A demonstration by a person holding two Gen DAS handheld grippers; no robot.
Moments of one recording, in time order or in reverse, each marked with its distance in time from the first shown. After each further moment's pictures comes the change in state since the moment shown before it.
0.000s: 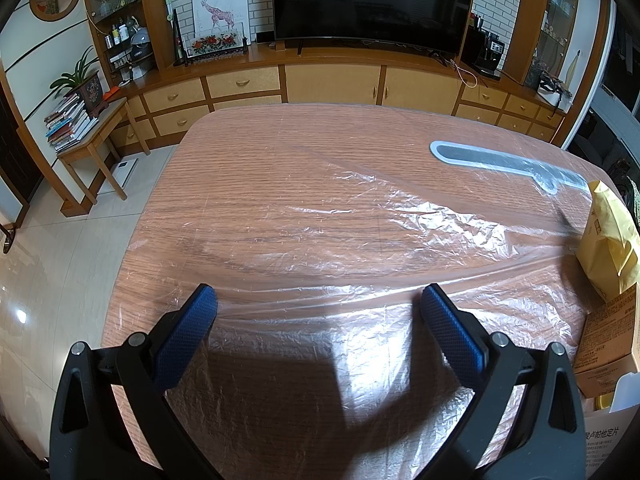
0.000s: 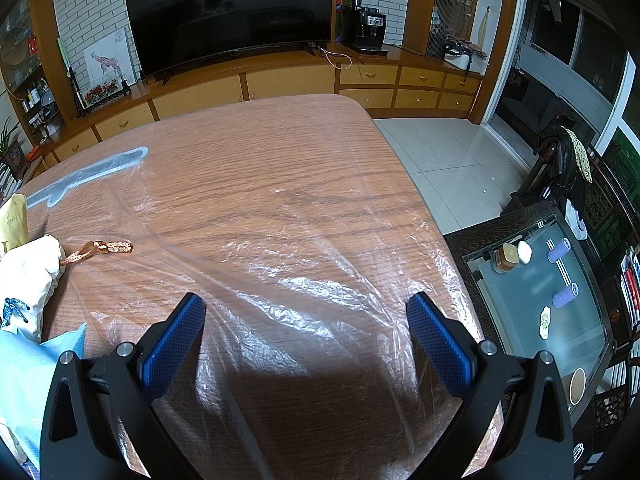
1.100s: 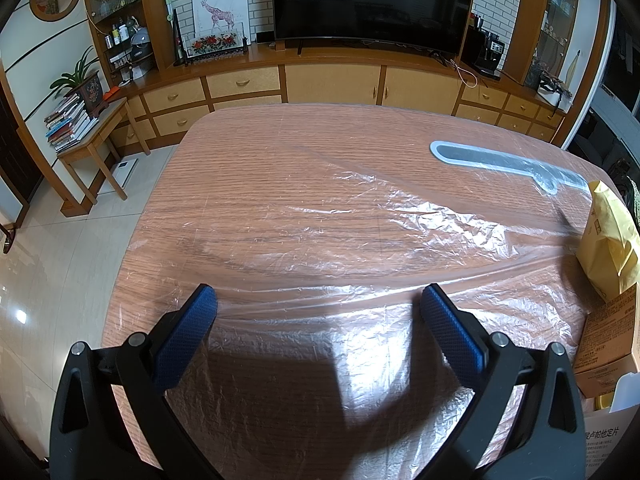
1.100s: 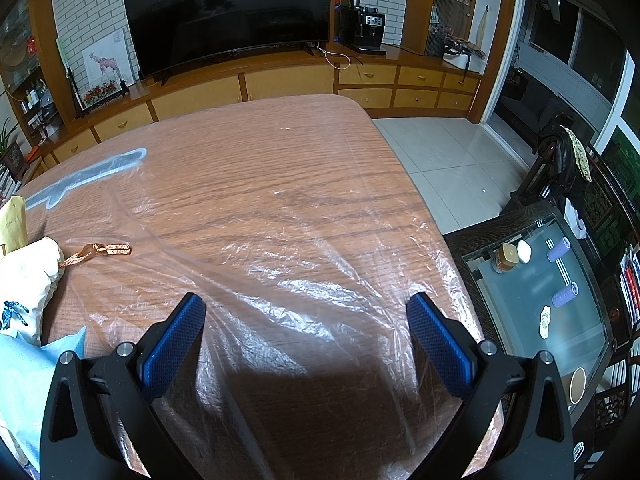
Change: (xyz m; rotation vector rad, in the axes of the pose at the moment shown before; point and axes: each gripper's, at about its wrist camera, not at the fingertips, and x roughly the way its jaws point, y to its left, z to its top) left arm 0.000 0.000 0.000 0.000 0.000 0.000; right arm 0.001 0.001 0.001 0.002 -0.001 -0.003
